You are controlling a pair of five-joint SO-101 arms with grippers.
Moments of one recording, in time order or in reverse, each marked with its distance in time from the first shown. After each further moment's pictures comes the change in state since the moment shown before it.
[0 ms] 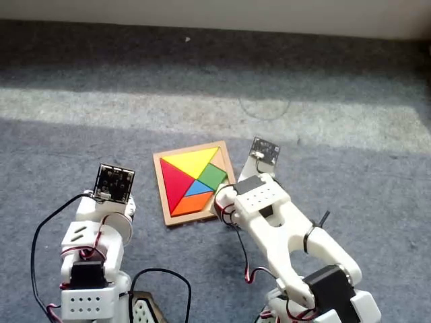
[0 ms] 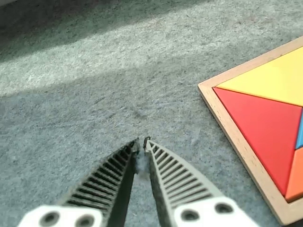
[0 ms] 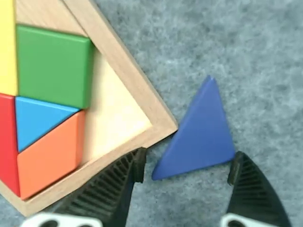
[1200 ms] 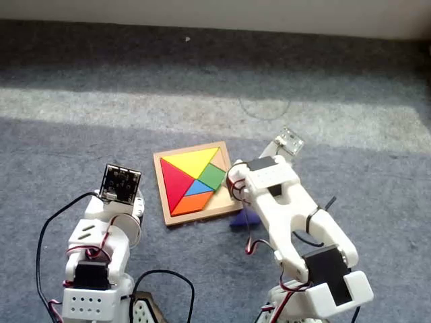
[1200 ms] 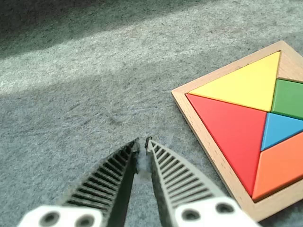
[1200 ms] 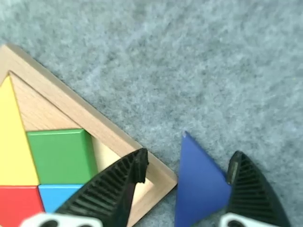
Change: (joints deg) left arm 5.6 0.0 0.0 0.0 4.7; right arm 8.1 7.6 -9.5 -1.7 -8.1
